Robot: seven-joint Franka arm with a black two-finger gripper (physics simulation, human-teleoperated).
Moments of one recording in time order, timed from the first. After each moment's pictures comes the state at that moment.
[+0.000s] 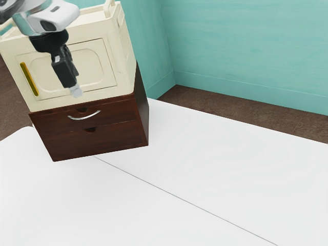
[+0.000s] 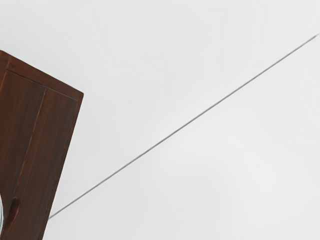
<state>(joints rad) -0.06 -0.04 0.26 -1.29 0.02 1.42 0.81</state>
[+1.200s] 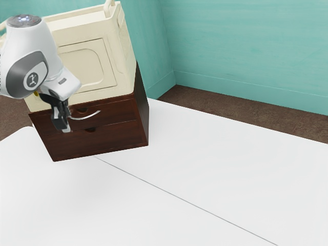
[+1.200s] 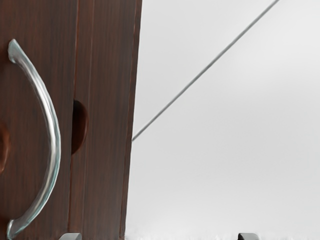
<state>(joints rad) 0.07 -0.07 0.29 -1.76 0.28 1.90 1.04</state>
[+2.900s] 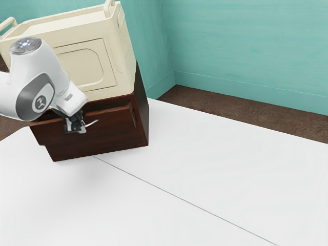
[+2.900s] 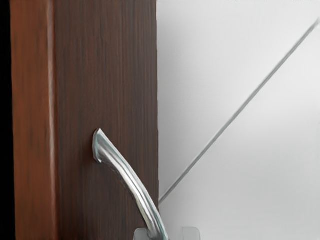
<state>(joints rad) 0.07 -0.11 0.29 -1.95 0.22 2.20 1.14</state>
